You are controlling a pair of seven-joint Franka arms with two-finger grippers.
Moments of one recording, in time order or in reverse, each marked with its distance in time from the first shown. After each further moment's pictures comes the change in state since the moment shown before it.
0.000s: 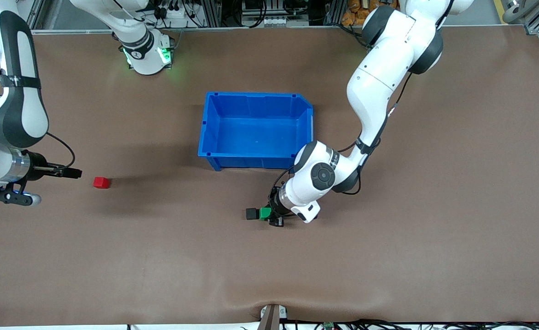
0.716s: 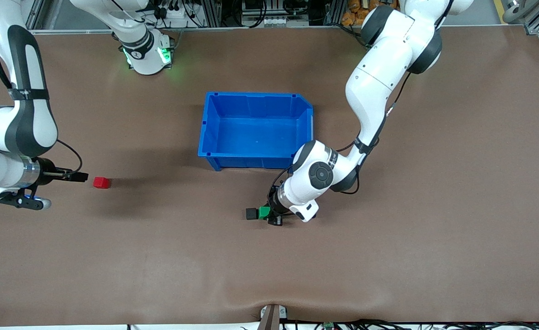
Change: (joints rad) left arm -0.003 0.001 0.004 0.000 0.000 0.000 0.000; right arm 0.000 0.051 0.002 0.000 0.000 0.027 0.000
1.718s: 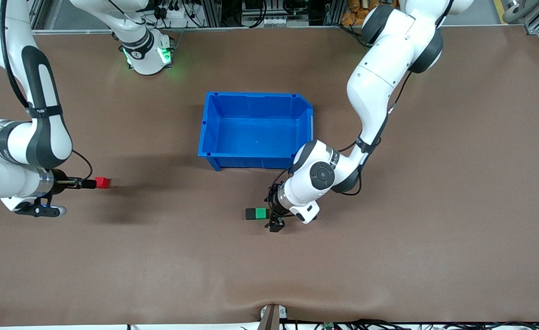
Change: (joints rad) left arm 0.005 -0.031 0.009 0.045 0.016 -0.086 0.044; right arm -0.002 0.092 0.005 0.000 0.000 0.104 -0.103
